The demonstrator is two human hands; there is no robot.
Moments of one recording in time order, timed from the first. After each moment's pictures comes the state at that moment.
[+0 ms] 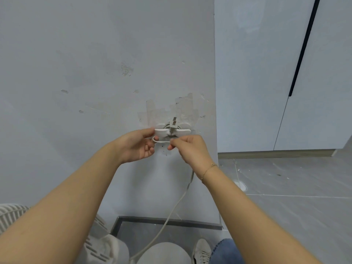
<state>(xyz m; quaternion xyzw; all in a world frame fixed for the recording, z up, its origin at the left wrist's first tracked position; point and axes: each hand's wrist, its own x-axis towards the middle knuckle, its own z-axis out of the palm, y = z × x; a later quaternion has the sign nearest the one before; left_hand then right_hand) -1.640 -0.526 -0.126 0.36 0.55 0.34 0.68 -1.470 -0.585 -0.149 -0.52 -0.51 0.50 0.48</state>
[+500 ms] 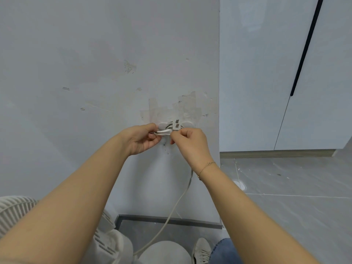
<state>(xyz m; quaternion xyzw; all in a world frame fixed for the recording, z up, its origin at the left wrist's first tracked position) -1.625 -0.521 -0.115 0.31 0.54 0.41 0.66 -1.479 -0.583 -0.142 -0.52 -0.55 0.40 0.52</state>
